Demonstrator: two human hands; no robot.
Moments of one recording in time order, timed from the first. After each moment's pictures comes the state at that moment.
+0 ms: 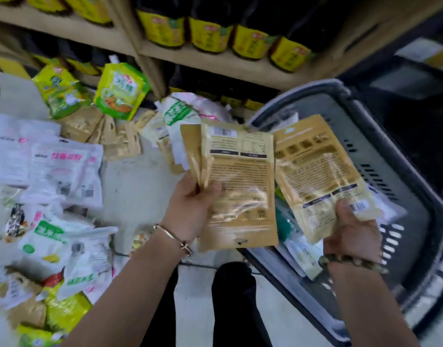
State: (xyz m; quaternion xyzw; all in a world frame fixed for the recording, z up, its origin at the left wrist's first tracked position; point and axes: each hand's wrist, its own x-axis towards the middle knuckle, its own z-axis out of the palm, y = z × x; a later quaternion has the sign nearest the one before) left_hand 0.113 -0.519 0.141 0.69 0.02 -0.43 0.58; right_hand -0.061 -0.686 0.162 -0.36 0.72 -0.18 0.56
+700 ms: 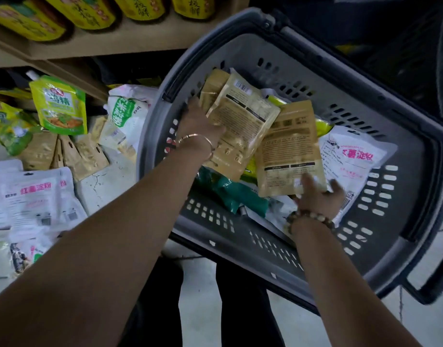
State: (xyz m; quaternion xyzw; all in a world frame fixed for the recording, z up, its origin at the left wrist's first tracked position) left_hand 0.092 -0.698 0.037 0.89 -0.18 -0.38 0.19; right_hand -0.116 -0.707 0.068 -0.23 0.84 -0.23 0.43
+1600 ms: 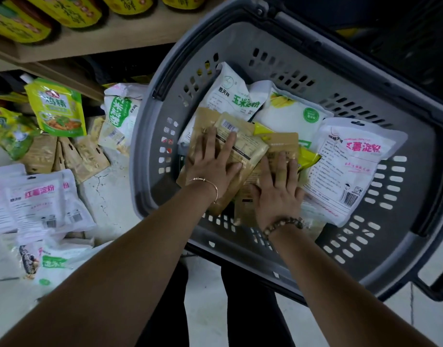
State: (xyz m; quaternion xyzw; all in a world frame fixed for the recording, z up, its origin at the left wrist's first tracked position) left_hand 0.040 -0.640 -0.005 0.80 -0.47 -0.38 -0.05; right_hand -0.121 -0.664 0.014 -0.79 0.54 0.19 0.21
